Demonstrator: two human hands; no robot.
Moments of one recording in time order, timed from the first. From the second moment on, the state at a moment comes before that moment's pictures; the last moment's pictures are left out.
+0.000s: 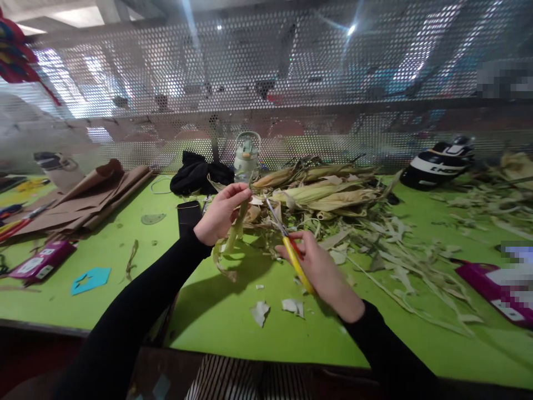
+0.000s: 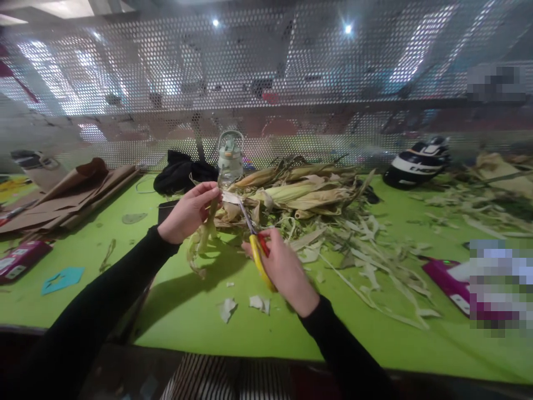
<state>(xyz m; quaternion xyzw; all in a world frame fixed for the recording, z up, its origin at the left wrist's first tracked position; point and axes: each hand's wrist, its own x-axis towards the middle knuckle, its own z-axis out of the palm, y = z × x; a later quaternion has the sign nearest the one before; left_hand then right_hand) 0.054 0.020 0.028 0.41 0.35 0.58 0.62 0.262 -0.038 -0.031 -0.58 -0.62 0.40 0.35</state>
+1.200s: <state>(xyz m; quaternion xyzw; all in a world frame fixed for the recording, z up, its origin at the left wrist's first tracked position) 0.087 -0.003 -0.024 0.54 0.30 0.36 0.70 0.268 -0.006 -0.002 -0.48 -0.63 0.43 0.43</state>
